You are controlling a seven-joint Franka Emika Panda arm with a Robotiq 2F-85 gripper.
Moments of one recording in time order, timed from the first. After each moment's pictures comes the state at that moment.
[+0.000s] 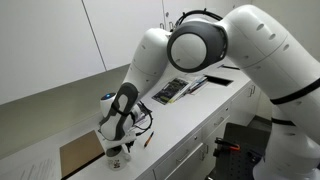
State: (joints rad) arm 0.23 0.77 -0.06 -1.78 0.11 2.59 0.81
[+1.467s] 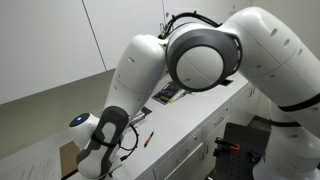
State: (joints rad) arm 0.47 0.81 -0.09 -1.72 0.05 2.57 0.90
